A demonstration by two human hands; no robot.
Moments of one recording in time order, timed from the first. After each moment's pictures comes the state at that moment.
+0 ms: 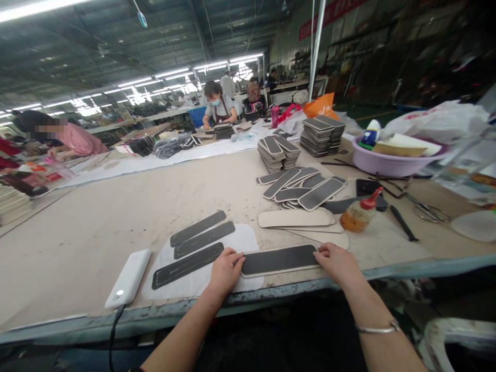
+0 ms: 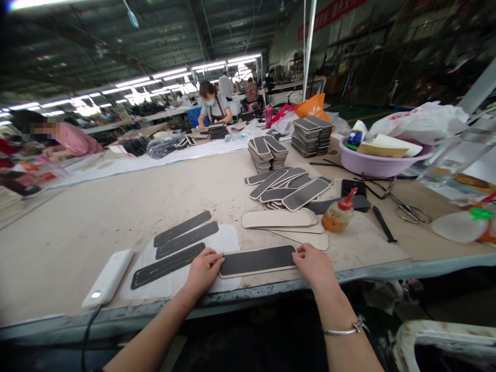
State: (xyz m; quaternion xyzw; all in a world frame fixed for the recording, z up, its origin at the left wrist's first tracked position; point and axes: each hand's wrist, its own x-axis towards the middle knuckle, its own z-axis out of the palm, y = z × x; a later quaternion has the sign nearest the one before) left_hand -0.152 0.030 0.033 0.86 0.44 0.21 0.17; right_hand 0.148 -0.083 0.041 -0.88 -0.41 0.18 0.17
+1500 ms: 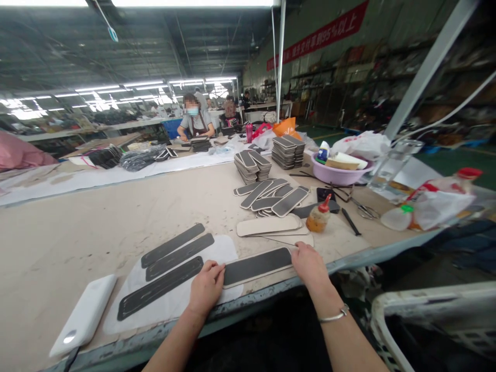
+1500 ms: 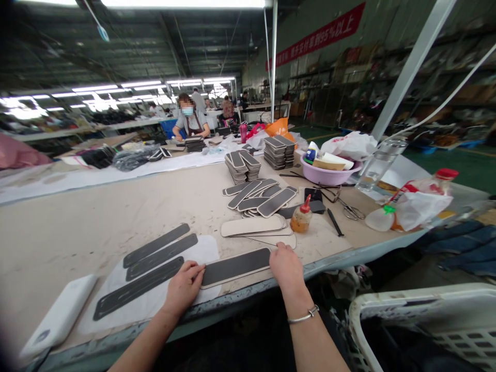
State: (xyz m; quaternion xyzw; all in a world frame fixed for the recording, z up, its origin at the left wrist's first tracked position) left_hand -0.154 0.024 0.029 0.87 0.43 0.21 0.09; right_hand 0.128 -0.089 0.063 -0.91 -0.39 0.07 0.13
